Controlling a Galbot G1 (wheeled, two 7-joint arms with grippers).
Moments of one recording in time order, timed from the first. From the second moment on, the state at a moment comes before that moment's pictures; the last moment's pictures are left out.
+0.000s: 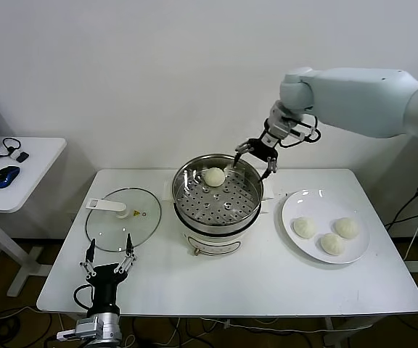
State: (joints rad) left arm 1.65 -1.61 -0.57 -1.98 0.00 -0.23 -0.09; right arm 0.93 1.14 -1.91 1.09 0.55 0.60 -0.92
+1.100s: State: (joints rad) left arm 1.64 -1.61 -0.58 -1.95 0.00 -0.24 -0.09; right arm 0.80 0.84 -1.91 1.19 0.65 -0.15 -0.95
